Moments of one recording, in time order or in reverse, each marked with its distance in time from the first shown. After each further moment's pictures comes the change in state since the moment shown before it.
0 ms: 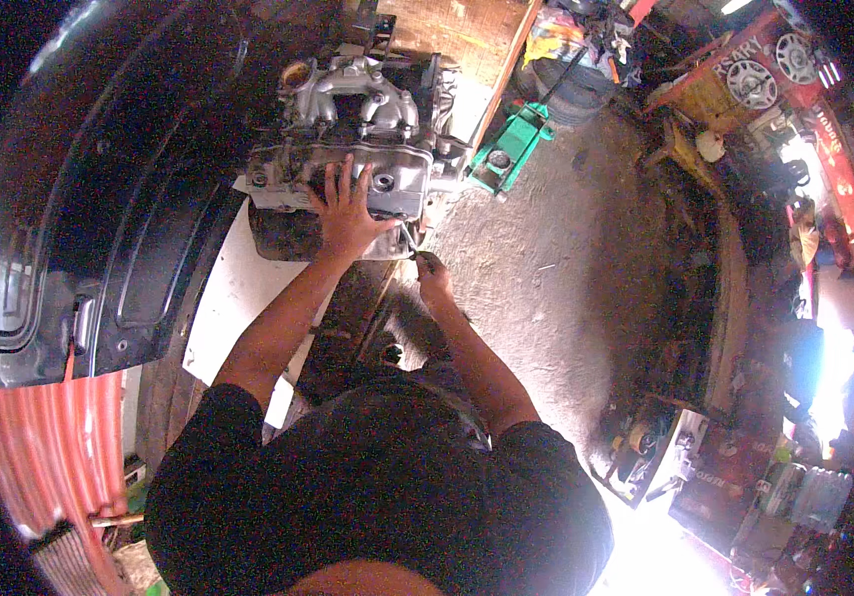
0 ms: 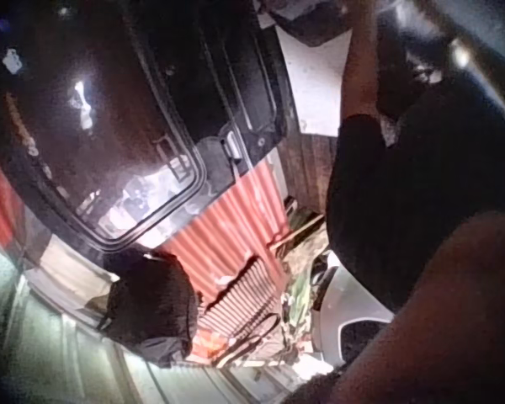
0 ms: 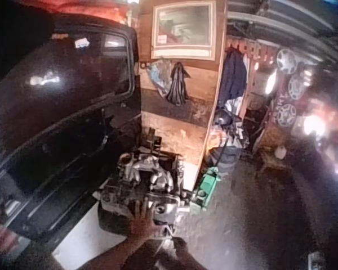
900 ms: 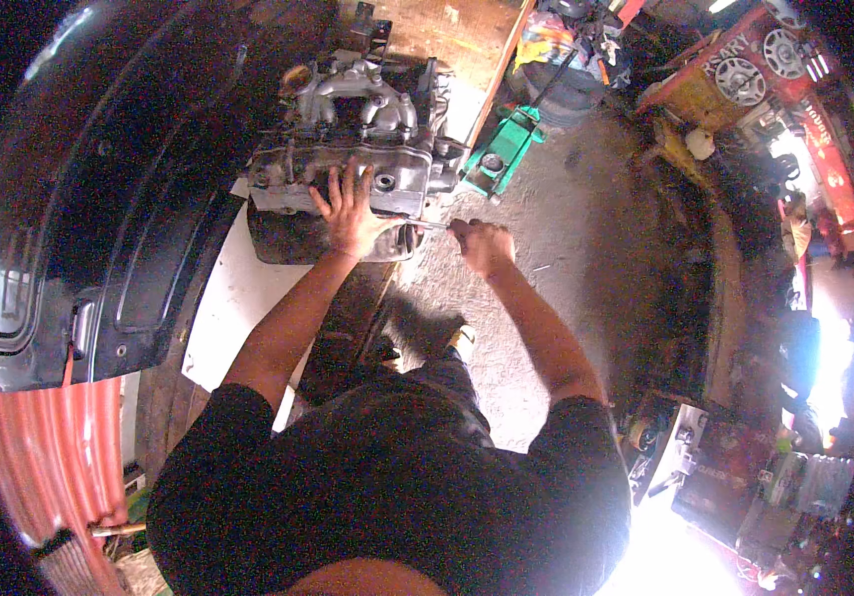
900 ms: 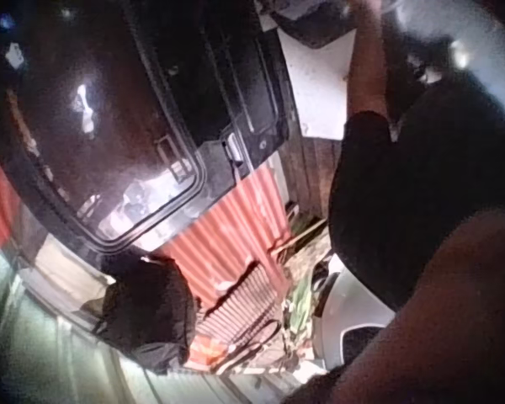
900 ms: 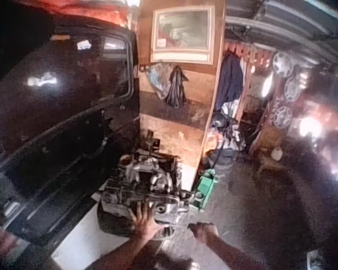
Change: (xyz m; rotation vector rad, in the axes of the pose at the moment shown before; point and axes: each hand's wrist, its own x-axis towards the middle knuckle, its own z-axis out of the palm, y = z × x) left_hand -0.005 -0.001 0.023 -0.022 0.144 0.003; right_hand -0.001 -0.135 -0.085 -1.411 0.024 -0.603
